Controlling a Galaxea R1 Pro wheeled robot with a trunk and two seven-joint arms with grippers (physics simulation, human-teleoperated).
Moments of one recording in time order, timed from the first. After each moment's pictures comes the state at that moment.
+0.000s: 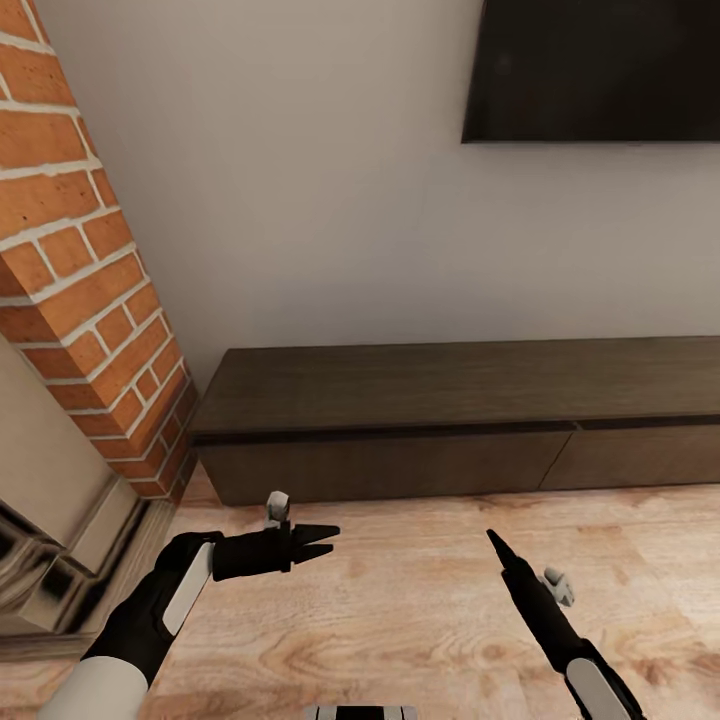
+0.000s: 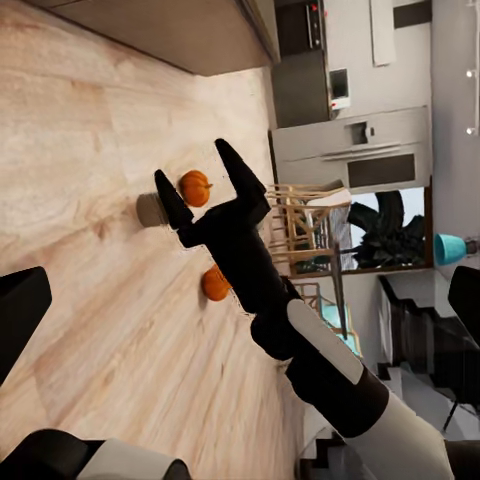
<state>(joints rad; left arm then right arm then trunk) -0.53 0.07 -0.06 -0.96 0.45 0.98 -1.10 -0.20 -0.14 -0.01 -0.99 -1.17 0.04 0.41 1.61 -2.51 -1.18</state>
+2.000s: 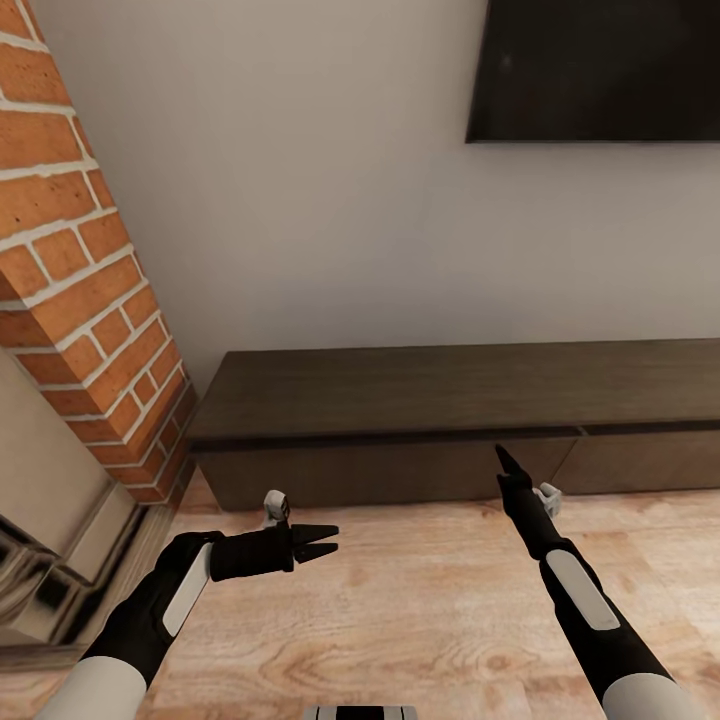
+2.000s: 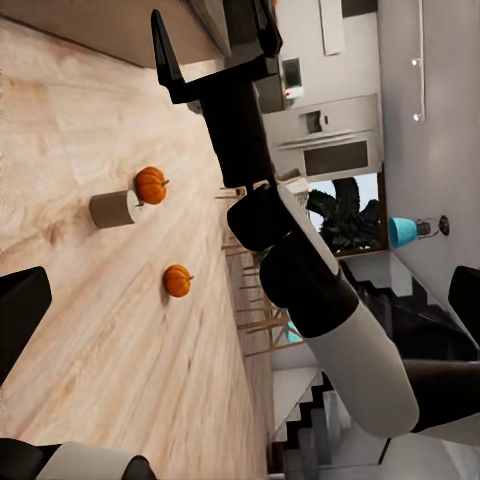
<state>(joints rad) -0.53 0.08 -0.08 -0.96 0.45 0.98 -1.21 -0.49 -0.13 -0.01 -0.91 -1.39 0.04 0.38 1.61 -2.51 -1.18</state>
